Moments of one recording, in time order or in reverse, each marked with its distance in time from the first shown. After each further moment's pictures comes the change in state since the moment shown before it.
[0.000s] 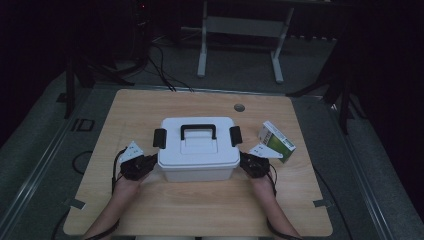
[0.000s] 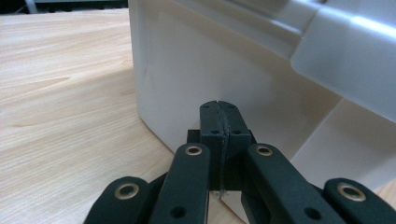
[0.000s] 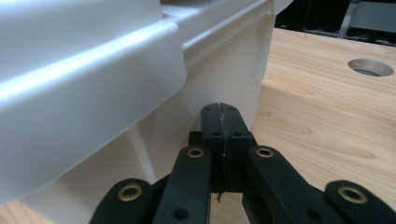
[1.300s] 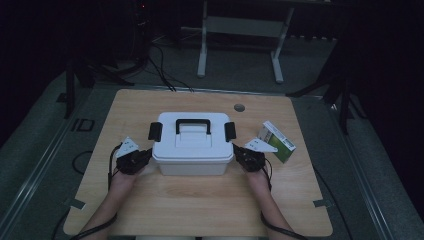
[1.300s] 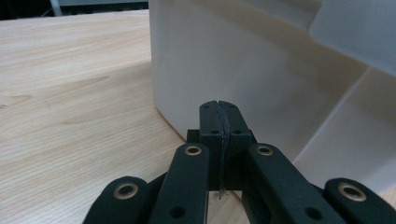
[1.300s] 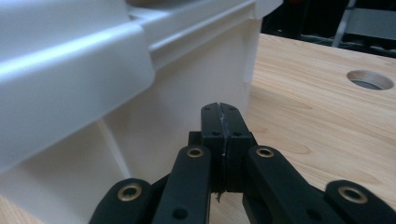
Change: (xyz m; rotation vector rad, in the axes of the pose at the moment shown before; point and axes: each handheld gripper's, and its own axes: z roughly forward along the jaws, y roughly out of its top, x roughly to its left) left arm 0.030 -0.002 0.005 -0.004 0.066 -0.002; right arm -0.003 0.010 0.023 -0.007 -0.004 -0.019
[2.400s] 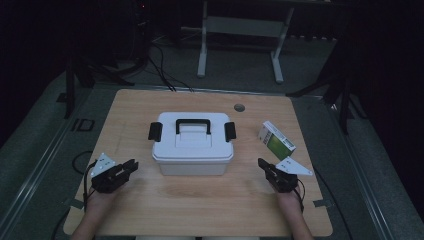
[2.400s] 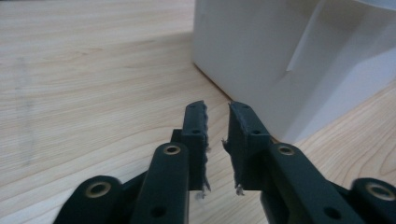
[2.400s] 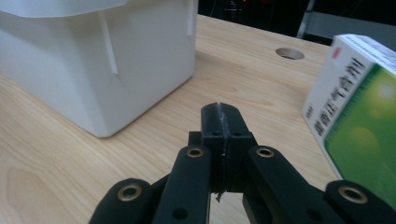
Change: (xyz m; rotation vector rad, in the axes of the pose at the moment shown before) left arm -0.004 -0.026 -0.065 0.033 0.117 -0.029; right arm -0.019 -0.030 -0.094 0.016 -0.110 -0.063
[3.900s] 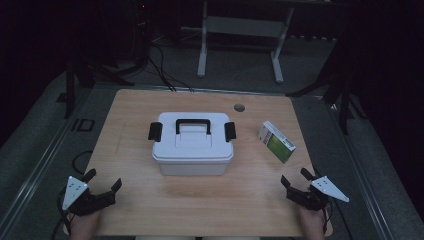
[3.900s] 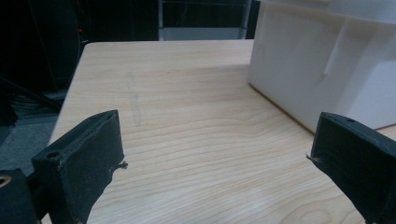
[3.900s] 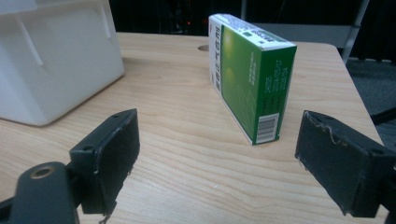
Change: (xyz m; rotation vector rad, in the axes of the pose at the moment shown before) left arm 0.007 -0.052 -0.065 -0.232 0.227 -0.038; right arm -0.039 -0.056 -0.072 -0.108 -0.195 0.170
